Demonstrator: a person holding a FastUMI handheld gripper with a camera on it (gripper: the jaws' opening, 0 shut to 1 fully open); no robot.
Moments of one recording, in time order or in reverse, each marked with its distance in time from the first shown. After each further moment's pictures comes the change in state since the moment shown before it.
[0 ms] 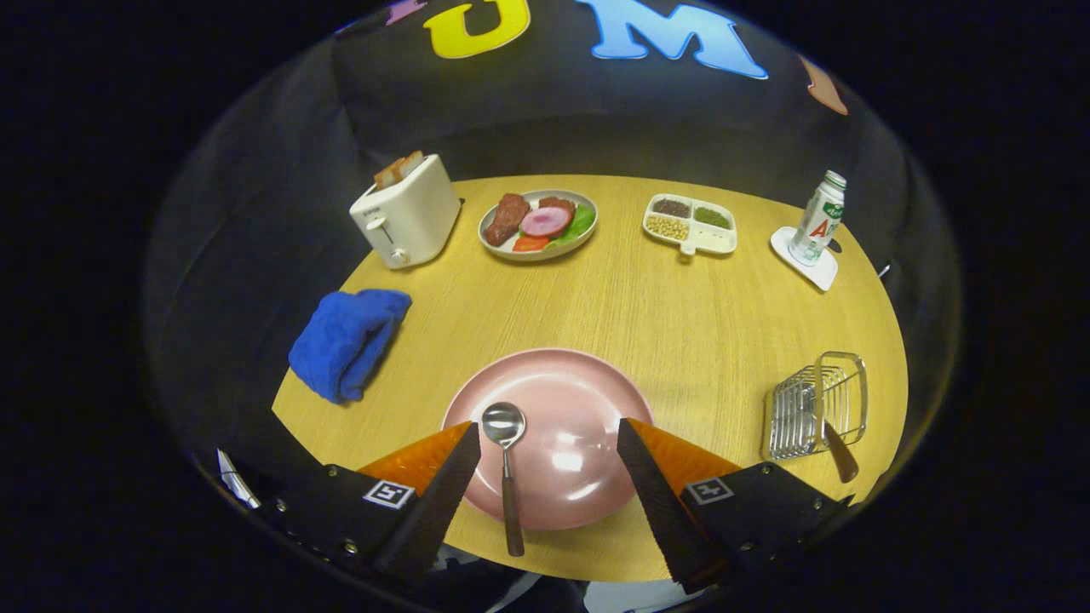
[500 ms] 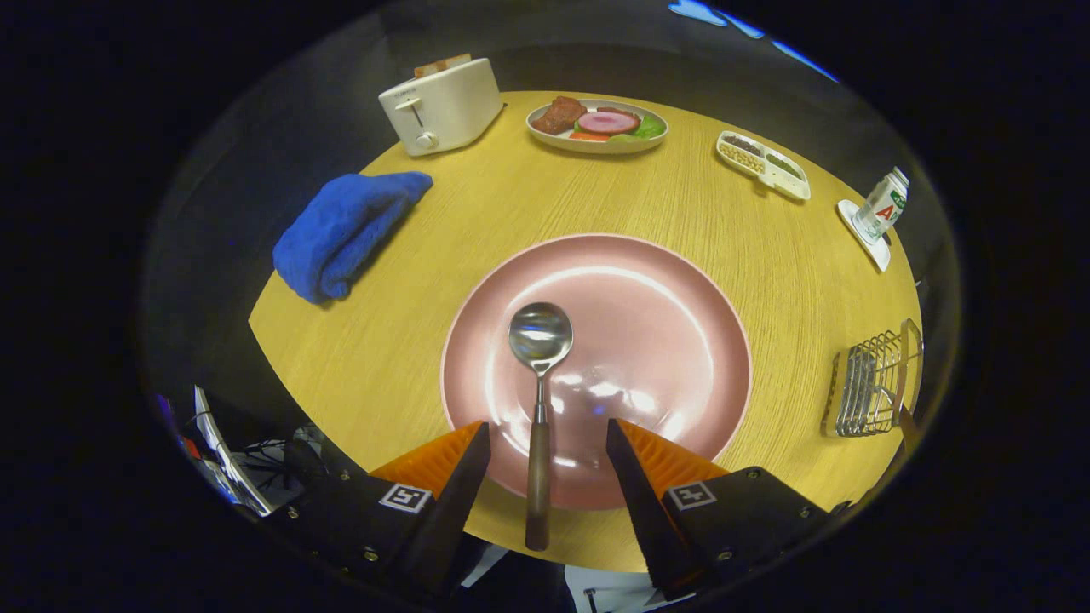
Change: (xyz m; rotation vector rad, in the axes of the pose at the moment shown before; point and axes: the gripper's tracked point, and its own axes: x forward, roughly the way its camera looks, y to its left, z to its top) arm 0.049 0.021 -0.077 -0.130 0.236 0.009
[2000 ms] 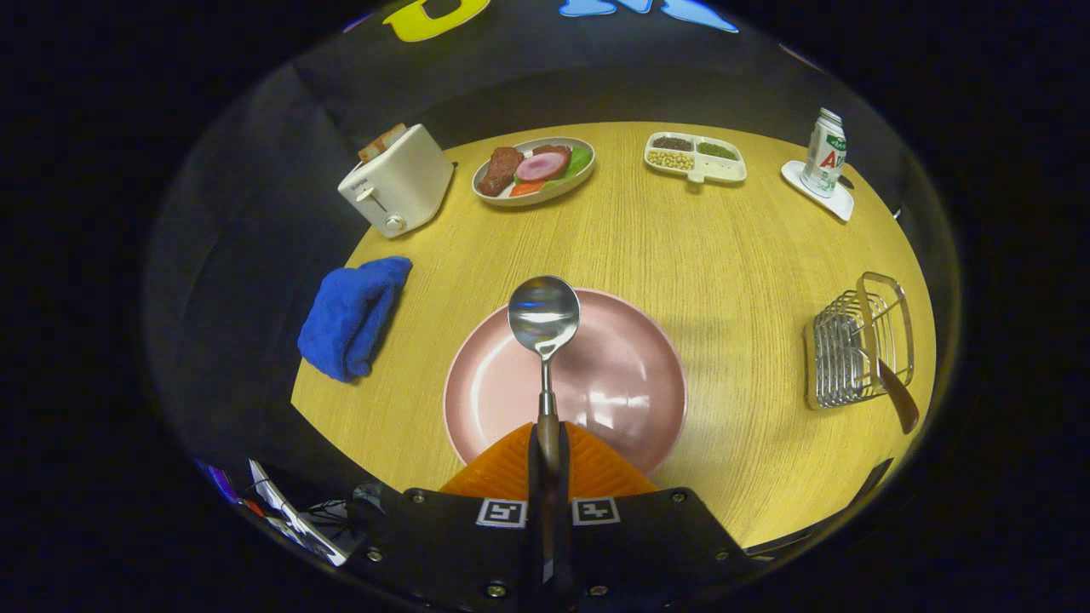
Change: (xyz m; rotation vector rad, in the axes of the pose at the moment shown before) arm -0.059 -0.039 0.038 0.284 -0.168 0.086
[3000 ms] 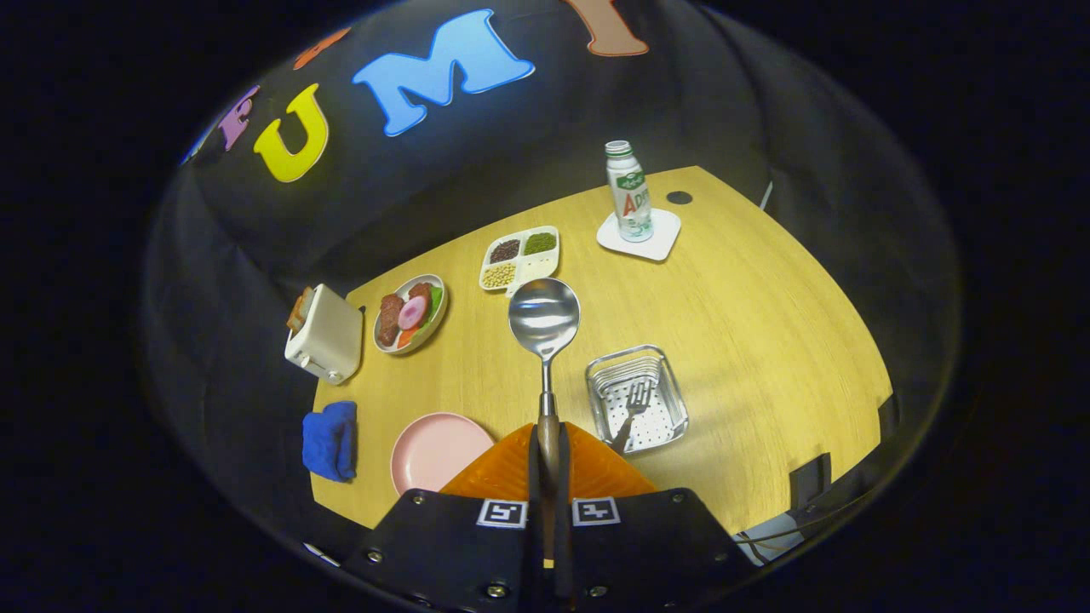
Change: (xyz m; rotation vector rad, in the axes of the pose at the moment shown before) arm -0.132 -0.176 0.054 0.329 -0.249 -0.167
